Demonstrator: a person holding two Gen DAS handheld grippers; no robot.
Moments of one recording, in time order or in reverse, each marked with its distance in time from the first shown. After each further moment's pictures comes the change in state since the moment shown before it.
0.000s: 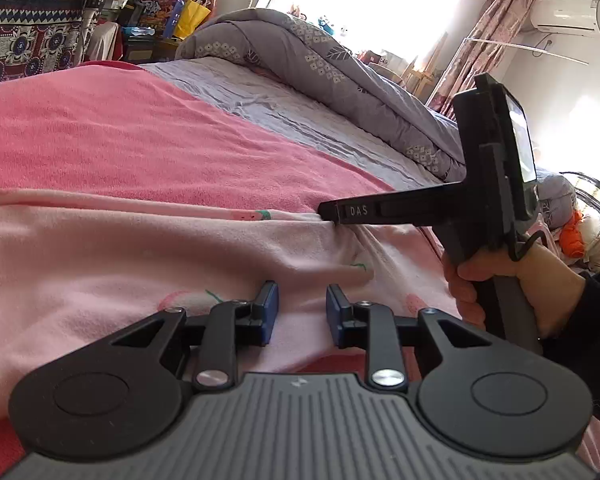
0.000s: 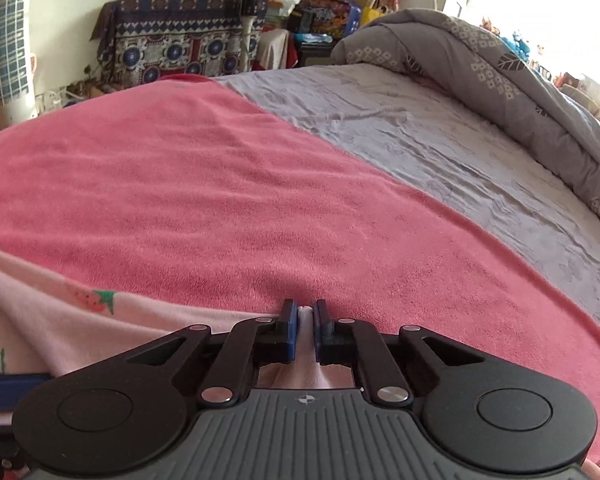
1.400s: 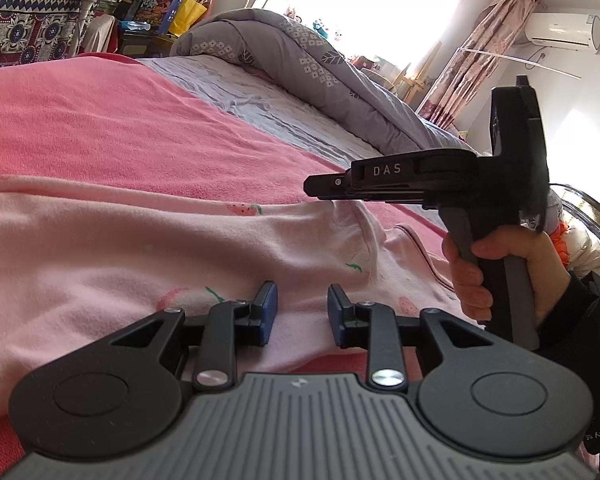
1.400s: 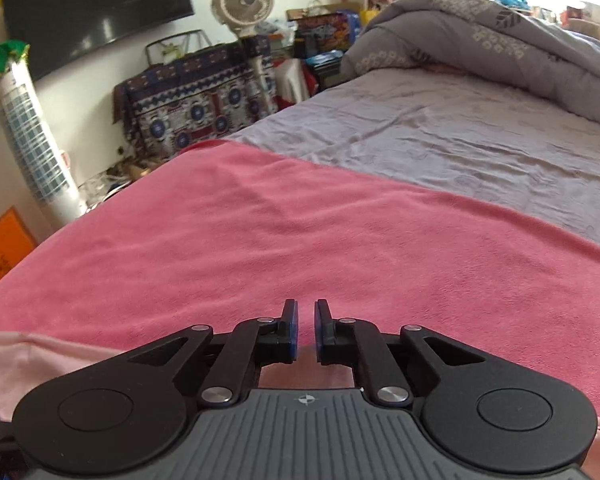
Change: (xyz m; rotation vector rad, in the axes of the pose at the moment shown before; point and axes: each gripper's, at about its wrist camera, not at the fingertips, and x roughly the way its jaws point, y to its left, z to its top) left arm -0.003 0.010 0.000 -0.032 -0.007 -0.051; right arm -0.007 -0.030 0.012 0.149 -0.045 0.284
